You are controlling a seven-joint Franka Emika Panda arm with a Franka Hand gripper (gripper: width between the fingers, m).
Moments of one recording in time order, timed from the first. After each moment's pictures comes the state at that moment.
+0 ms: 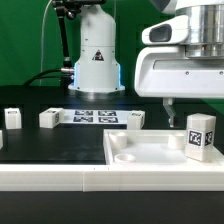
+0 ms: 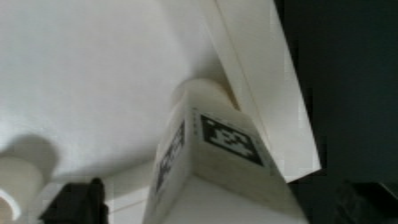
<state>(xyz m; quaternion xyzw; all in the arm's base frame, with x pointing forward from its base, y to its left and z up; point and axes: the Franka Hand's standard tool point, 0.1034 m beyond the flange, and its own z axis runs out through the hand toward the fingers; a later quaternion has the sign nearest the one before) 0.623 0.120 0.078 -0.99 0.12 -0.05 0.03</state>
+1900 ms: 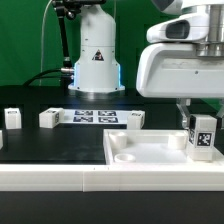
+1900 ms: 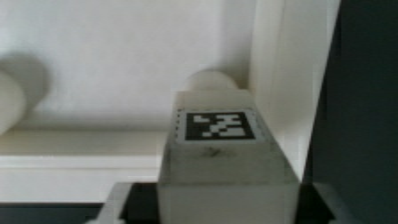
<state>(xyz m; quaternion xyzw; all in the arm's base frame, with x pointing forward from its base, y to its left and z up) 0.624 0.121 0.077 -1.00 0.07 -0.06 0.01</state>
